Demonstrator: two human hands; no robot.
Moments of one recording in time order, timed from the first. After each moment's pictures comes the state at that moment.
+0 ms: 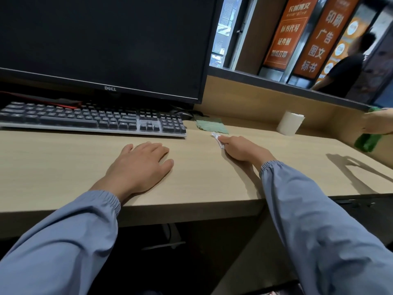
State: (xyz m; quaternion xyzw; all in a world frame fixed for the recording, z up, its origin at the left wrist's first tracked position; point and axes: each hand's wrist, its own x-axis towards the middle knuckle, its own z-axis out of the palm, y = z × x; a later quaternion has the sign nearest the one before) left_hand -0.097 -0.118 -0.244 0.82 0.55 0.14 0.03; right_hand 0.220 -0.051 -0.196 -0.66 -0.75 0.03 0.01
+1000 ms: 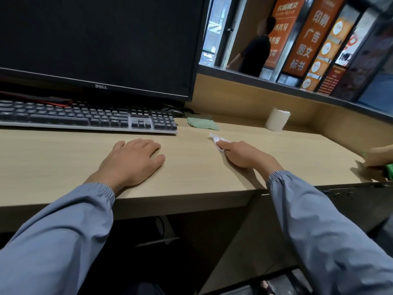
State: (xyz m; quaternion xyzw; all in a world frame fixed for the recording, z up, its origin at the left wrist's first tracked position) left_hand -0.098 -0.119 -0.242 0.82 0.55 0.14 0.03; right_hand 0.231 -0.114 -0.192 -0.68 -0.73 0.06 0.01
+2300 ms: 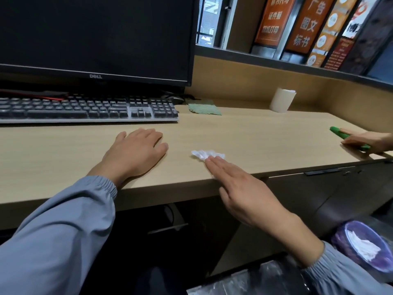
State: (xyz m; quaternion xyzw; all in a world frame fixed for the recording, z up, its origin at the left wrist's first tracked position) left_hand -0.097 -0.123 -0.238 0.83 0.54 0.14 0.03; right_hand 0.159 -0.262 -0.245 -0.59 -0.80 -0.03 0.09
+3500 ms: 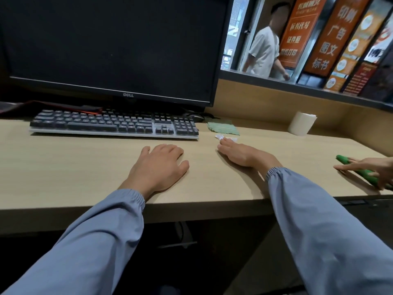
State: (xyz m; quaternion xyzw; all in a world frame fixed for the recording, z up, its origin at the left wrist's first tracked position) left_hand -0.095 -0.118 -0.241 0.82 0.55 0.16 0.02; right_hand 0.171 -0.077 -0.194 -0.67 -0.73 0.13 -0.01
